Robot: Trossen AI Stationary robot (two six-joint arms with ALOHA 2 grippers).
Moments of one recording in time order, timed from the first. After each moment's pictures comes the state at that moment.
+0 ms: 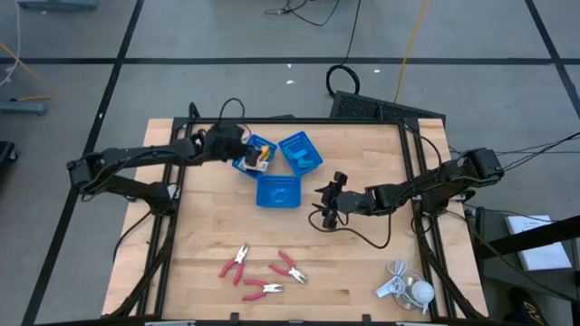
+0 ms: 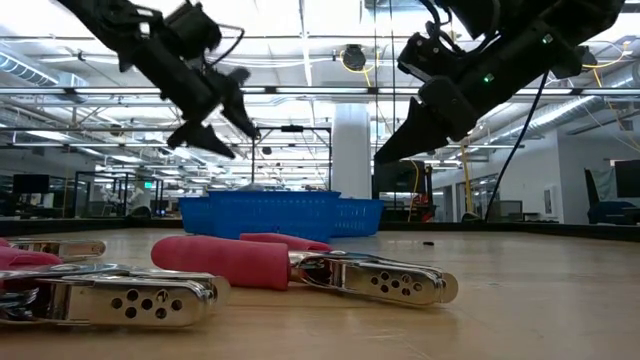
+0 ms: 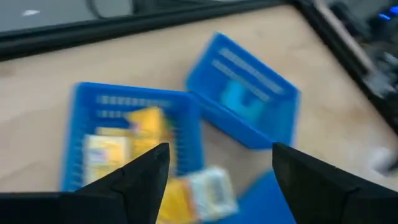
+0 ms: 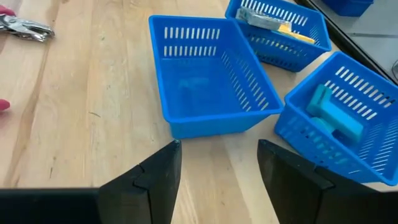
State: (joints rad) left arm 0.46 1.23 0.72 -0.12 -0.03 -0.60; right arm 0.16 1.49 0.66 0.23 0.44 0.11
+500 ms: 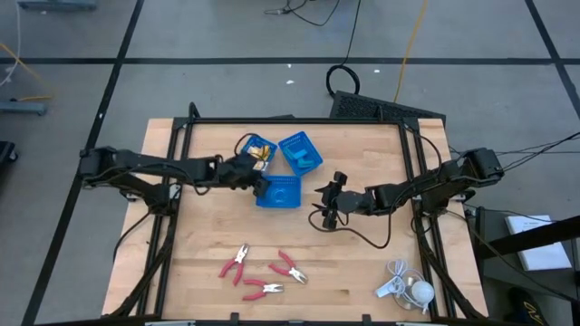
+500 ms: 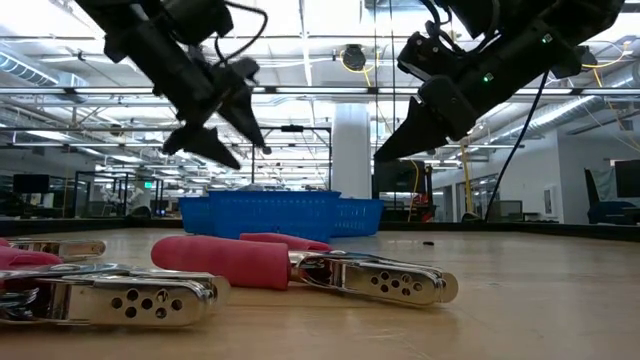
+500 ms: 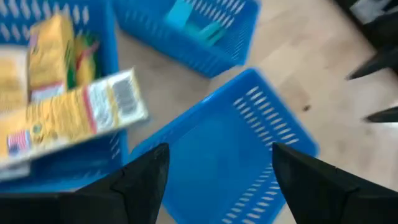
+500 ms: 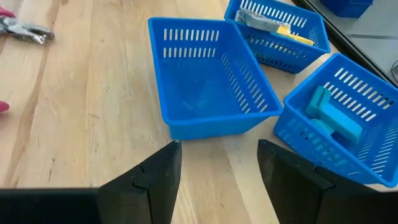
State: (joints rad) left arm 0.12 1.33 0.72 -0.13 -0.17 -0.75; right arm 0.16 1.49 0.66 0.23 0.44 0.11
